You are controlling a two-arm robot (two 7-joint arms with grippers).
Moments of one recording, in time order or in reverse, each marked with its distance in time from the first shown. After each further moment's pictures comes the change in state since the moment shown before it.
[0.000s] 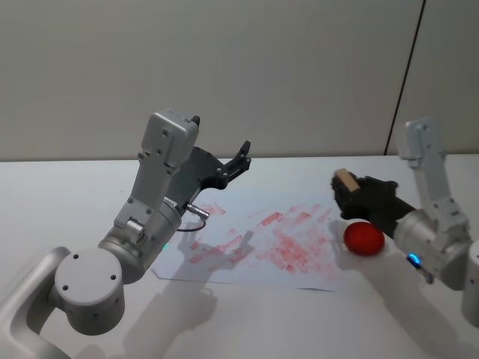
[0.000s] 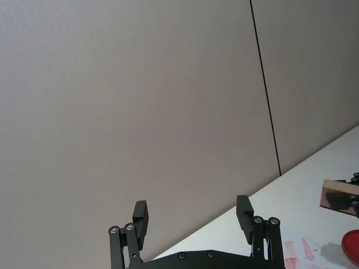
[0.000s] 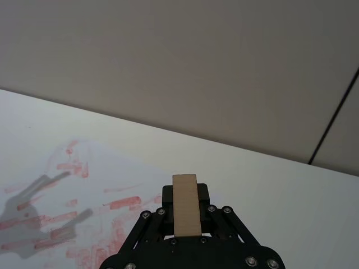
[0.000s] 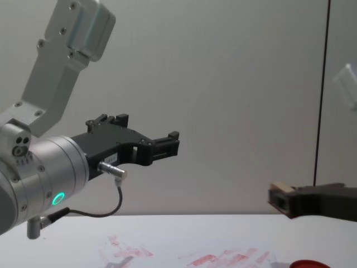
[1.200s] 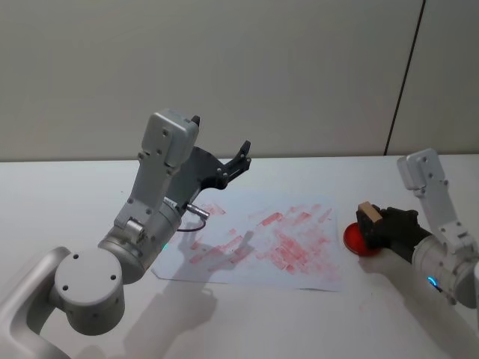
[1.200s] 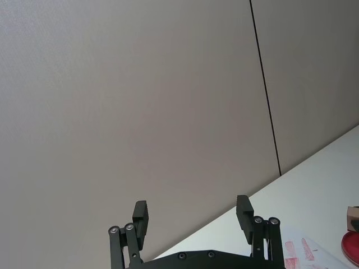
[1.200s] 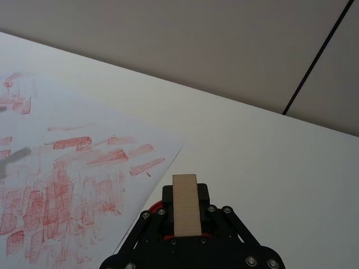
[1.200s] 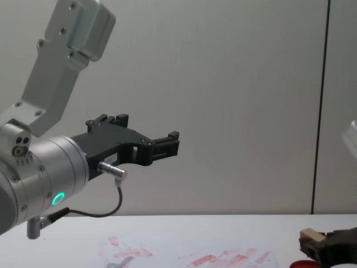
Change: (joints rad) left arm 0.000 0.000 0.000 0.000 0.000 0.000 0.000; right arm -0.003 0.039 0.012 0.107 -0.098 0.016 0.016
